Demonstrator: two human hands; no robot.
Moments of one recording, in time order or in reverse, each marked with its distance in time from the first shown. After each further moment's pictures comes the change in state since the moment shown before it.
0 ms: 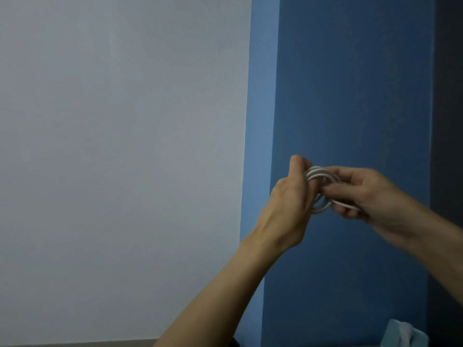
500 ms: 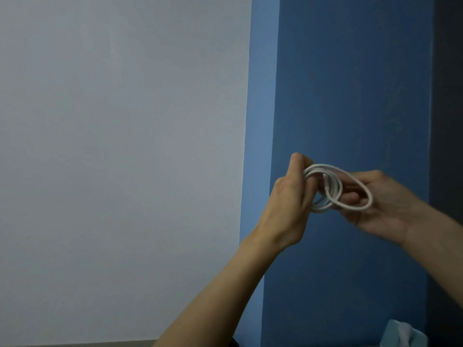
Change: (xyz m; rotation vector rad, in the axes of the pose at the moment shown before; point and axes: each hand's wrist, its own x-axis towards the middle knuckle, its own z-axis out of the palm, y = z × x) left_hand 0.001 0.002 0.000 -0.076 0.052 0.037; right_hand 0.010 0.003 -0.008 0.574 -0.102 0.212
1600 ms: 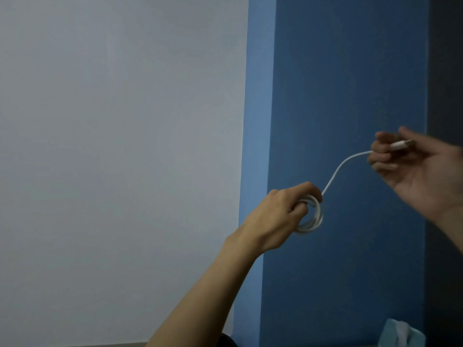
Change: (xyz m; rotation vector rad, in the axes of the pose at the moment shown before) left_hand -0.003 -0.016 -0.012 0.193 -0.307 -0.104; right_hand 0.000 -0.036 -0.049 0.094 0.192 -0.400
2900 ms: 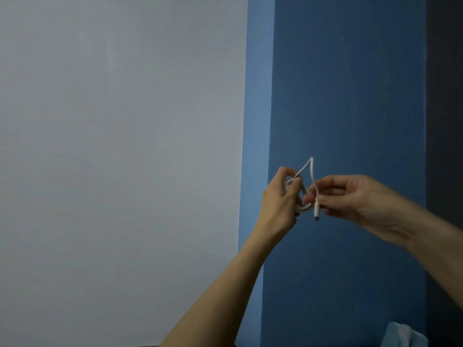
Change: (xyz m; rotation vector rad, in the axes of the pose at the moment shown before) left_hand 0.033 -0.014 0.025 -0.554 0.321 -0.210; right_hand -0.021 0.039 0.026 -0.569 -0.310 0.209
